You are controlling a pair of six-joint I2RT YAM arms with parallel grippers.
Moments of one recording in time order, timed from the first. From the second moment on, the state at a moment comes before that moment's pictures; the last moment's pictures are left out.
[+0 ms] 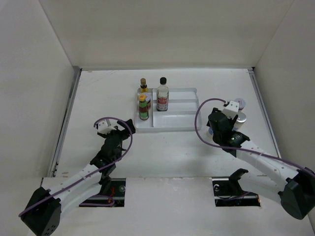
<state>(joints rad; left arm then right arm) -0.62 0.72 0.12 0.48 -0.69 -0.66 0.58 1.00 0.60 -0.19 0.85 0.54</state>
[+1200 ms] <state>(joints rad) -0.62 0.72 0.12 0.50 -0.68 -0.66 0.68 1.69 1.09 0.35 0.64 0.29</state>
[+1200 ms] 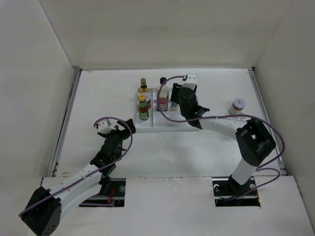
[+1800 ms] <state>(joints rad) -0.62 0.72 0.12 0.50 -0.68 -0.66 0.68 1.77 1.09 0.42 0.70 0.30</state>
